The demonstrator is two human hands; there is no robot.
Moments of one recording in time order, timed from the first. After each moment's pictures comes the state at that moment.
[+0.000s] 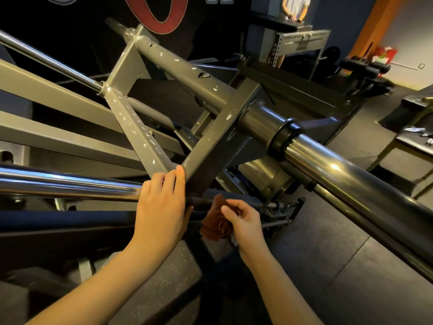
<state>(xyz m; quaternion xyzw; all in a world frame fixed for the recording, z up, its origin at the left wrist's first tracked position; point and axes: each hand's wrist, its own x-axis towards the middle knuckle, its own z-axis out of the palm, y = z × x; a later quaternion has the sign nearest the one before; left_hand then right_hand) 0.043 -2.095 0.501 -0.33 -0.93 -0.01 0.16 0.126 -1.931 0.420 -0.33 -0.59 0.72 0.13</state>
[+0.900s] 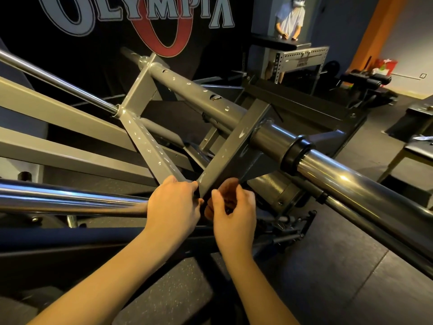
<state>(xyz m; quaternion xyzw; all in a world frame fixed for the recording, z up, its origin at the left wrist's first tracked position) 0.030 -2.092 0.557 -0.29 -0.95 -0.10 0.06 0.089 -1.993 0.482 -0.29 -0.76 0.47 0.34</state>
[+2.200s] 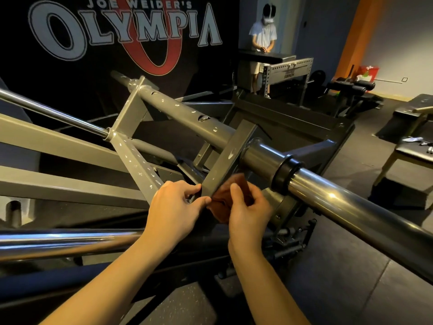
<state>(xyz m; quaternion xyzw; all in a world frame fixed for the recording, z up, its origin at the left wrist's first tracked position) -0.013 -2.066 0.553 -0.30 -0.89 -0.34 0.06 0.062 -1.959 0.518 -0.34 -0.51 0.67 0.42</state>
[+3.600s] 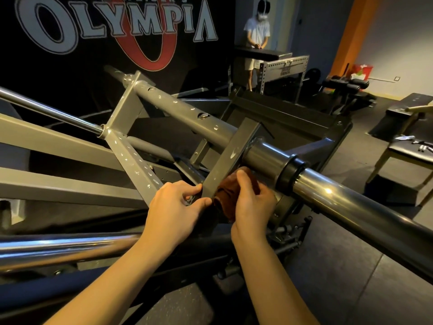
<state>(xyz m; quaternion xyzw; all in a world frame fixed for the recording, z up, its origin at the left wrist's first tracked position) -0.018 -2.068 0.550 -0.32 -0.86 -0.39 0.04 0.050 -1.946 0.541 -0.37 -0.41 0.73 0.40</state>
